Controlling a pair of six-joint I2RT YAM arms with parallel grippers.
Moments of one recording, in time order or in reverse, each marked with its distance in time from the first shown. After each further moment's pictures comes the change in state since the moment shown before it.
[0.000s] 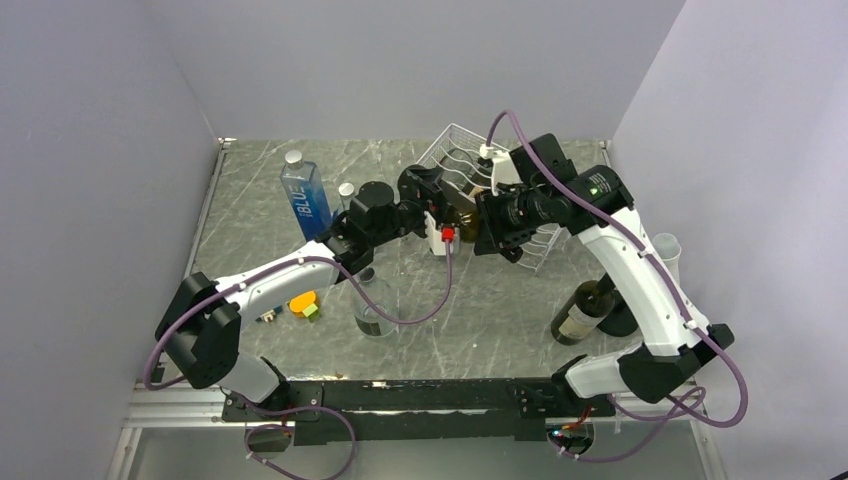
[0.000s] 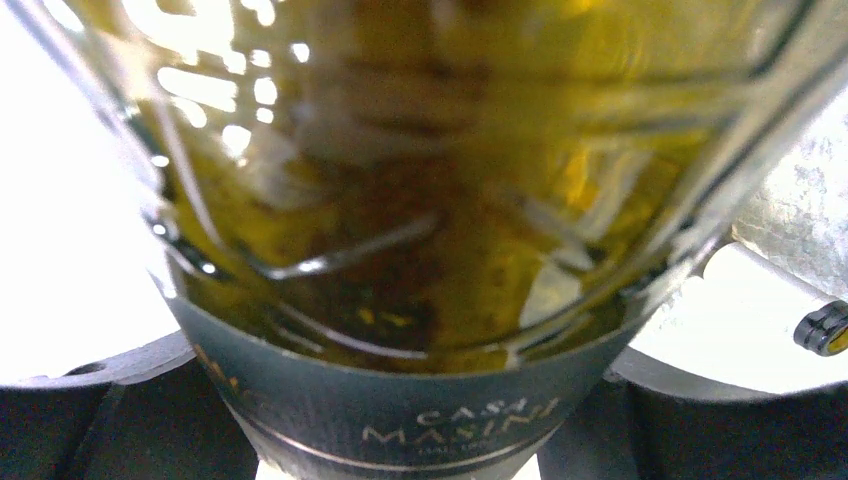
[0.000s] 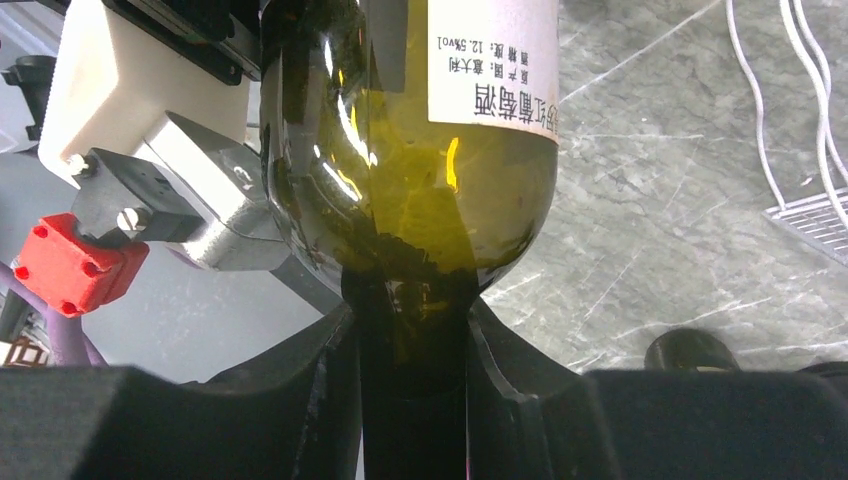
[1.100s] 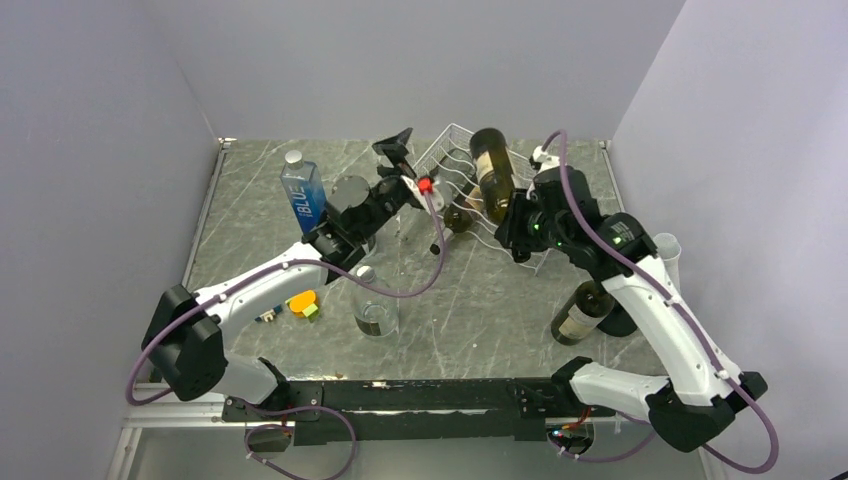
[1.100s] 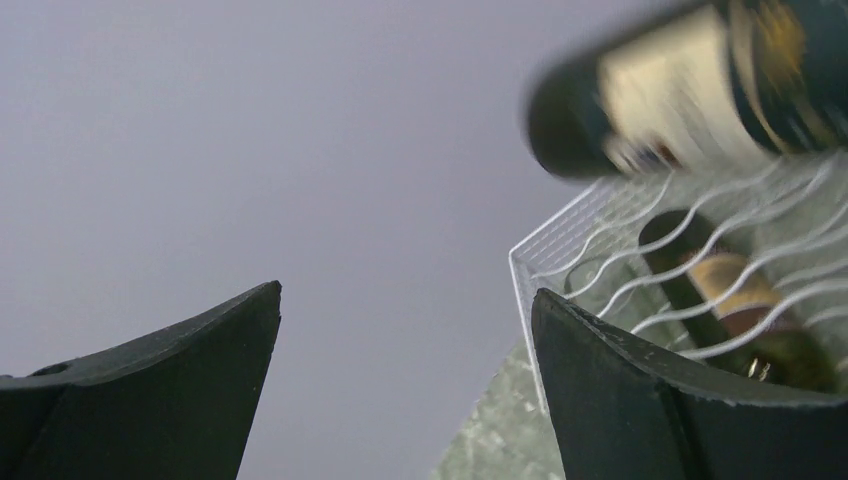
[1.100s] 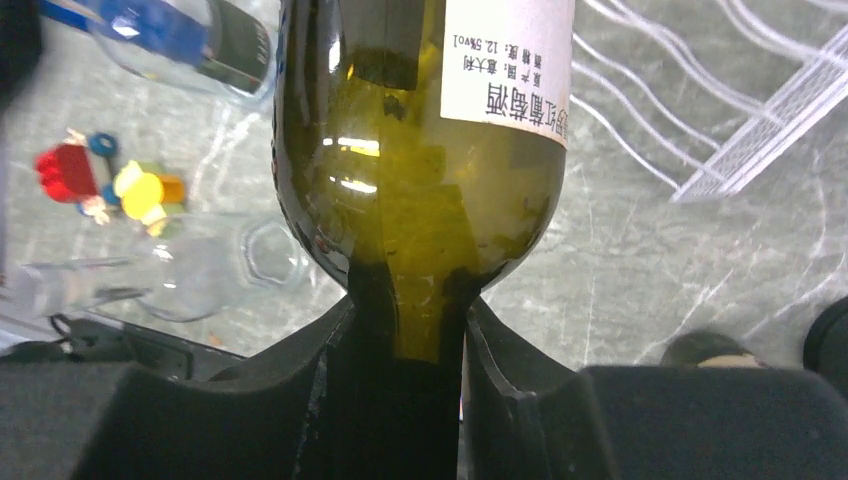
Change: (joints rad) left arm 0.006 -0.066 -0.011 0.254 -0.220 -0.311; right arm 0.008 -0.262 -0.269 0.298 0.406 0.321
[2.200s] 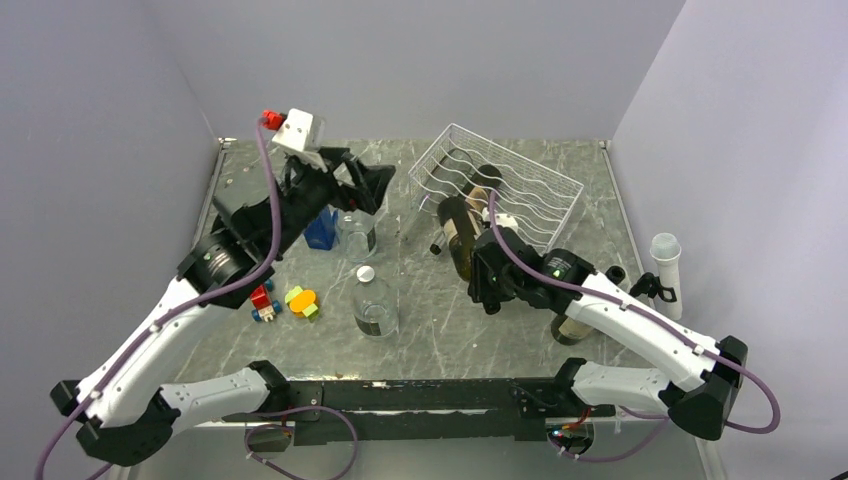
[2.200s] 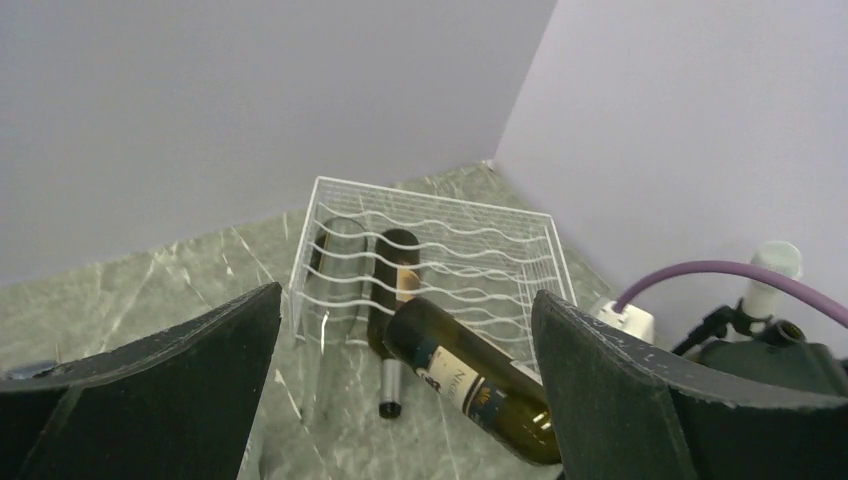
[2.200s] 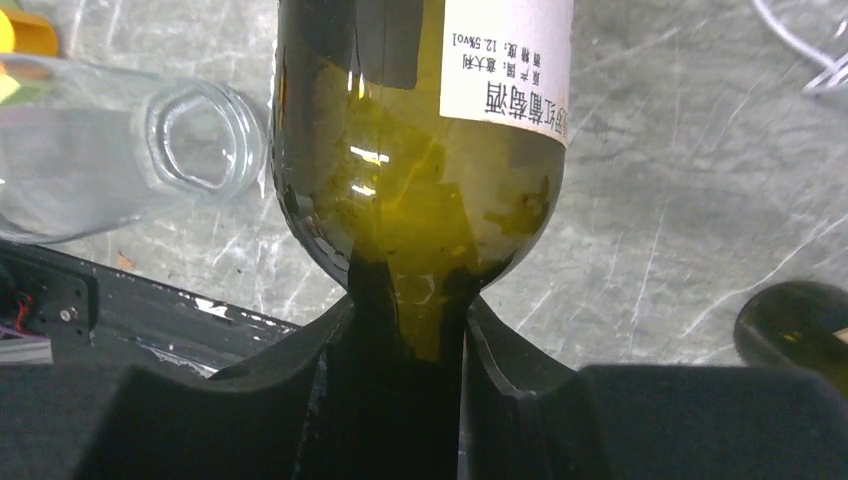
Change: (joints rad) left arm 0.000 -0.360 0.360 -0.823 -0.184 -1.151; right arm 0.299 -0.014 -0.377 0.117 0.124 0.153
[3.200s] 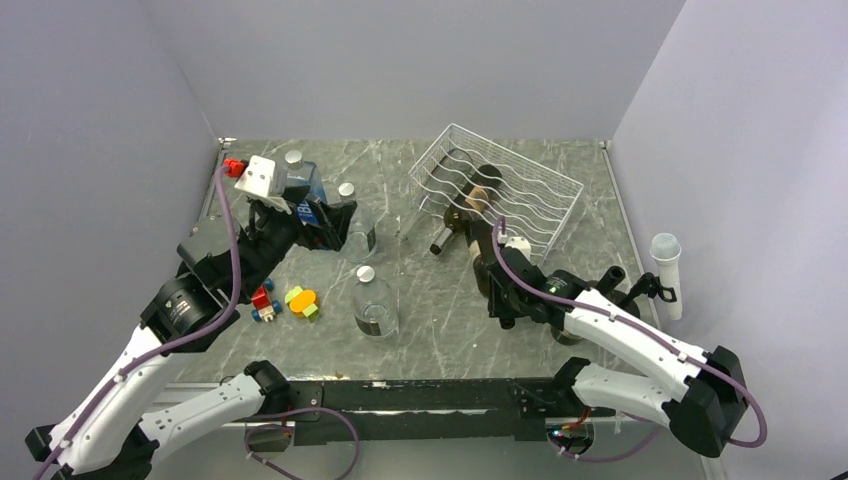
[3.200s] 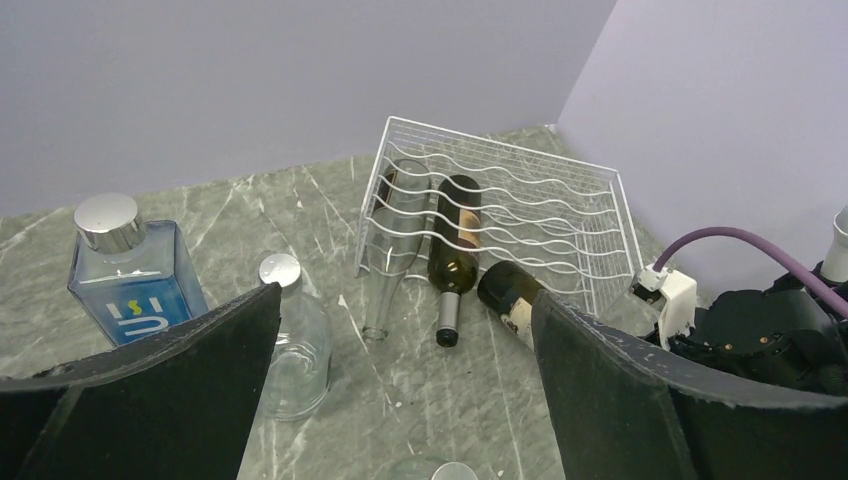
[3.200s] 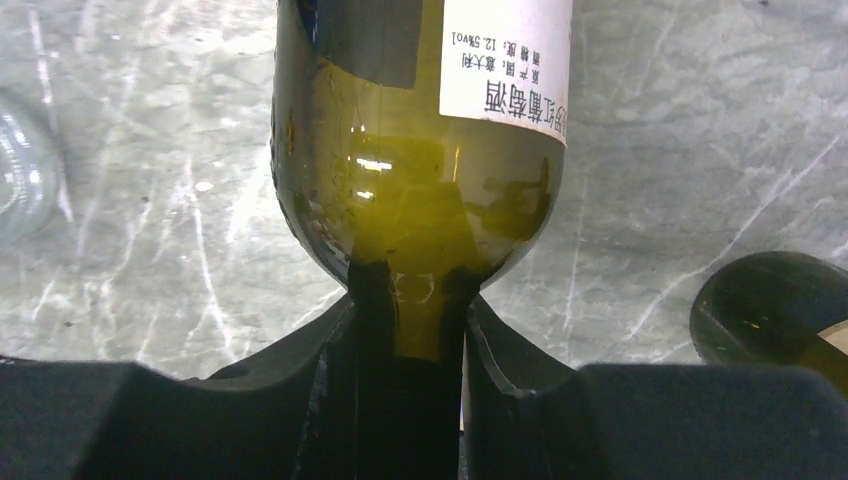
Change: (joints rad) left arm 0.000 -0.286 -0.201 -0.146 -0.104 0.009; right arm -0.078 -0.068 -0.322 0.146 0.030 -0.015
